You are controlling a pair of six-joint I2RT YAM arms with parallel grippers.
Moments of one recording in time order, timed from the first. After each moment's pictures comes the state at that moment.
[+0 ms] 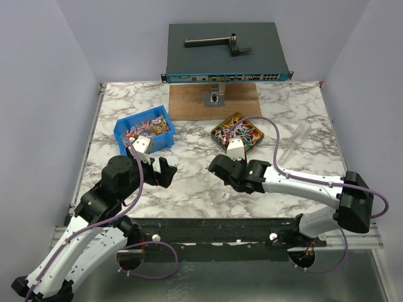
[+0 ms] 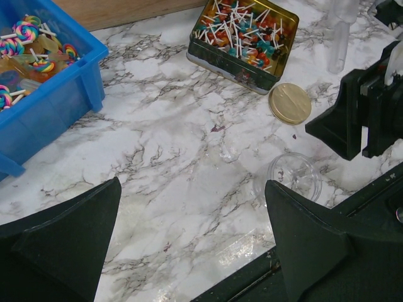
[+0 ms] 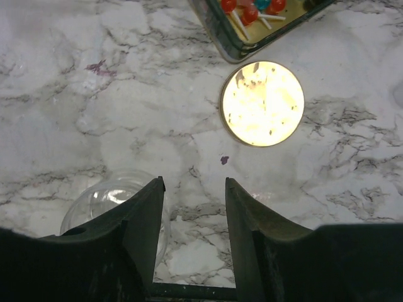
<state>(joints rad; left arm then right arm) -0.60 0.52 0.75 -0.58 -0.02 -0.25 1.14 1.43 1.03 -0.73 0.68 0.78</state>
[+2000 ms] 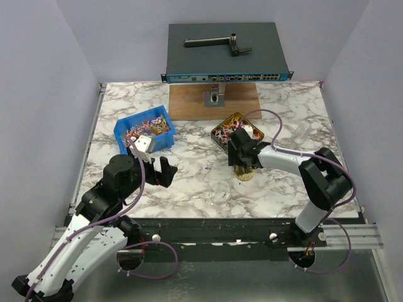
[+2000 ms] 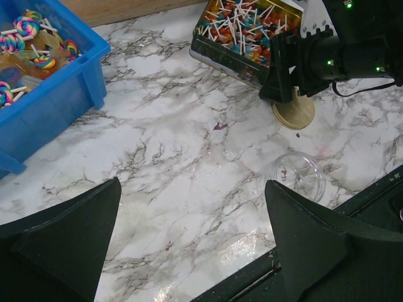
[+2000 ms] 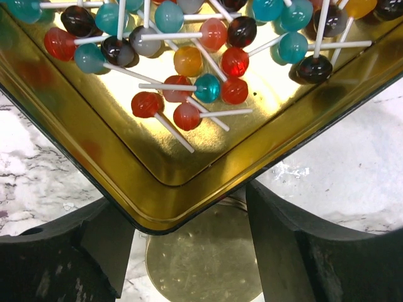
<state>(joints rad) -0.60 0.53 0.75 -0.58 -0.02 -0.24 0.64 1.69 0.93 -0.25 0.33 0.48</state>
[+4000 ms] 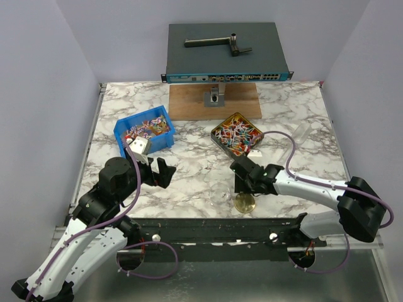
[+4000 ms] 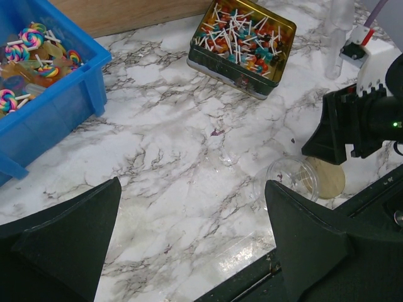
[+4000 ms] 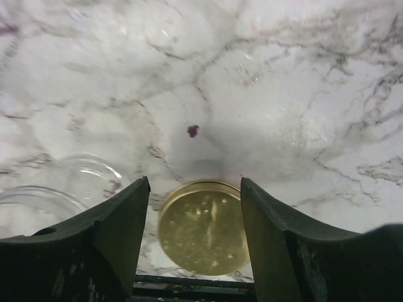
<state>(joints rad) -0.60 0.49 0.75 -0.58 -0.02 -0.25 0.90 1.33 0.72 -0.56 0.36 0.84</state>
